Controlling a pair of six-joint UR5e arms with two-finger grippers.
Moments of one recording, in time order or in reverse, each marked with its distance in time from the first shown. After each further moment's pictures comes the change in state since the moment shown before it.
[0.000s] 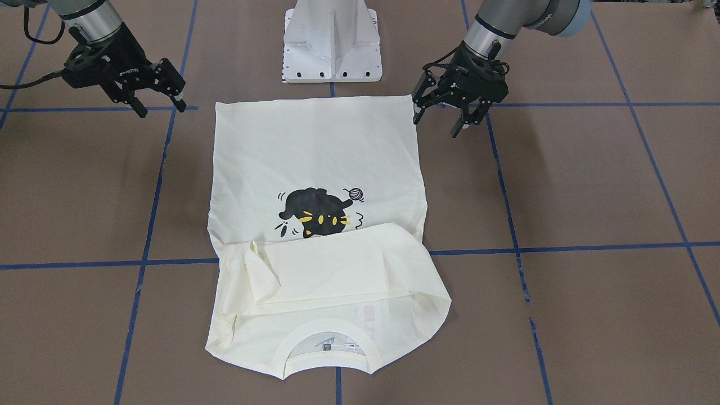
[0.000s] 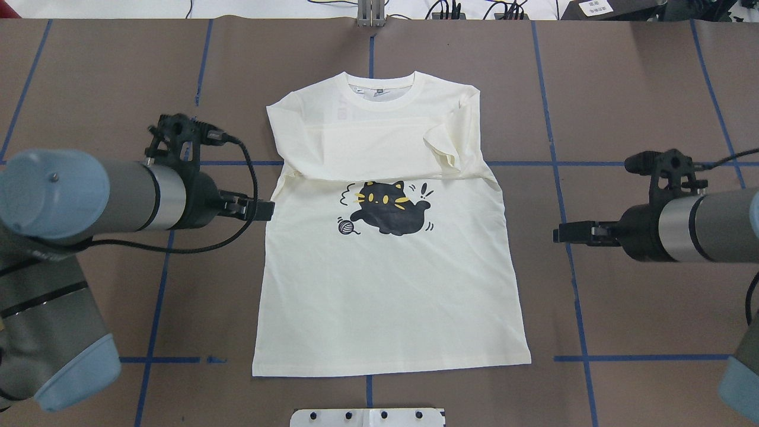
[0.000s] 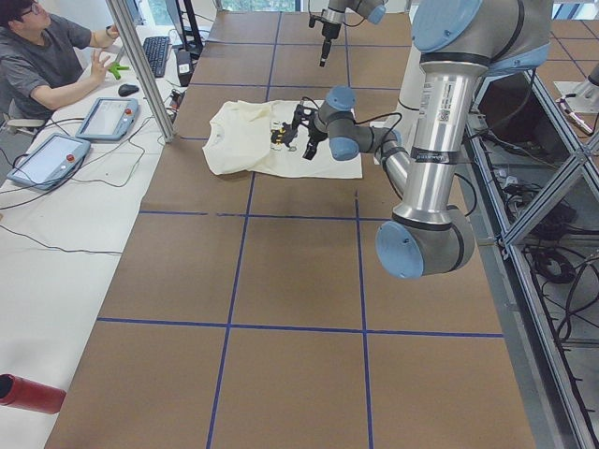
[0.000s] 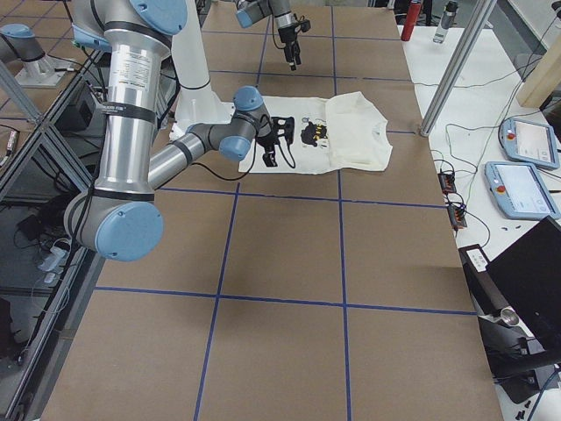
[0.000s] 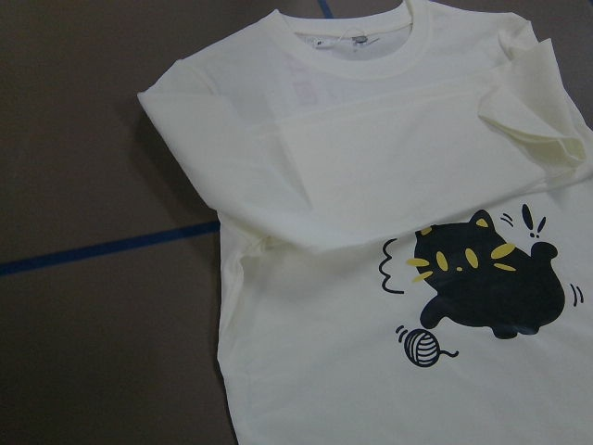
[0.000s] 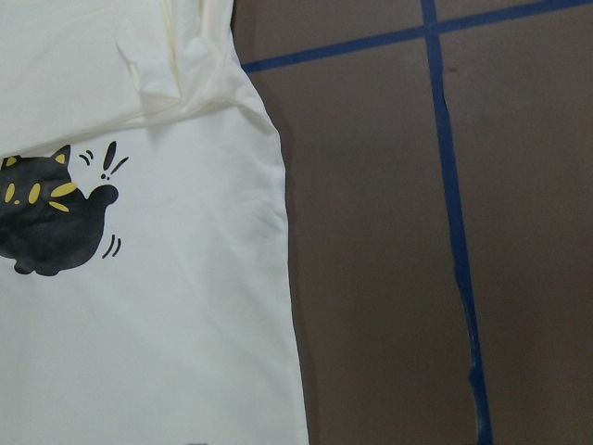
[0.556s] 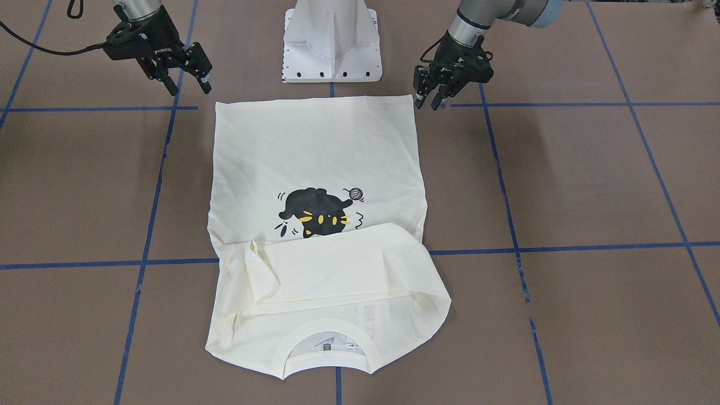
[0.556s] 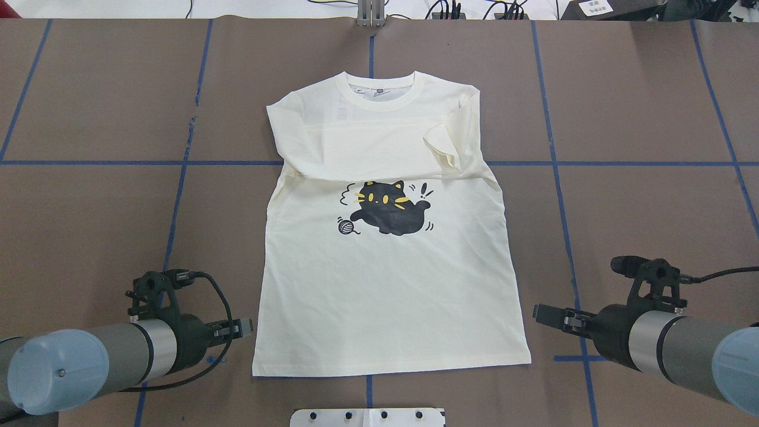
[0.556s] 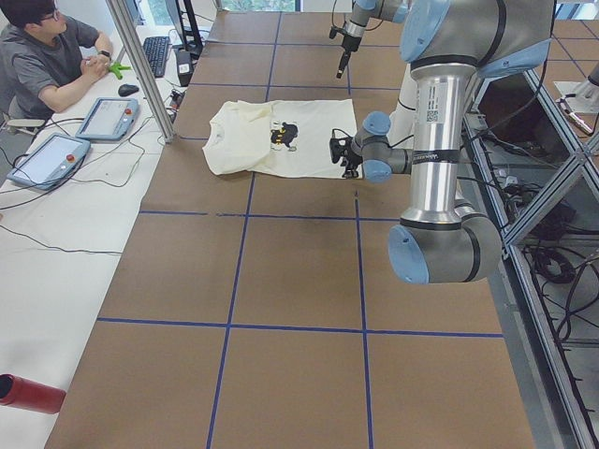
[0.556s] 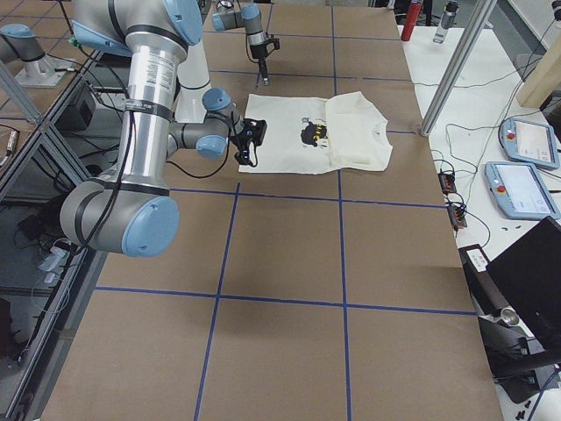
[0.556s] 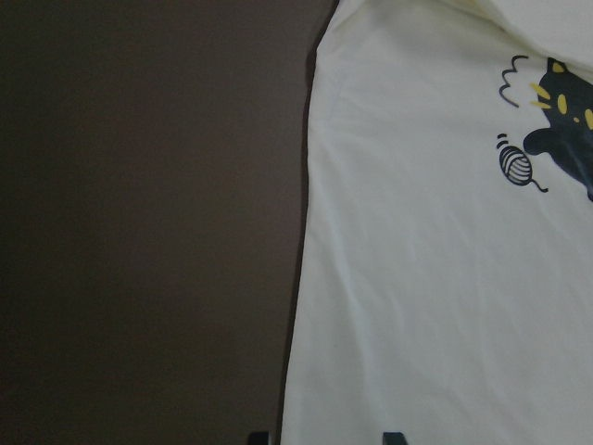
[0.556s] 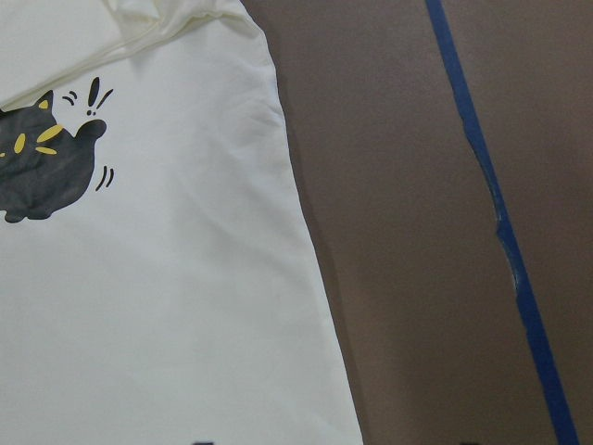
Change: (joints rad) left arm 0.272 0.119 0.000 -0.017 0.177 -0.350; right arm -0.296 -0.042 0.035 0.007 -0.311 0.242
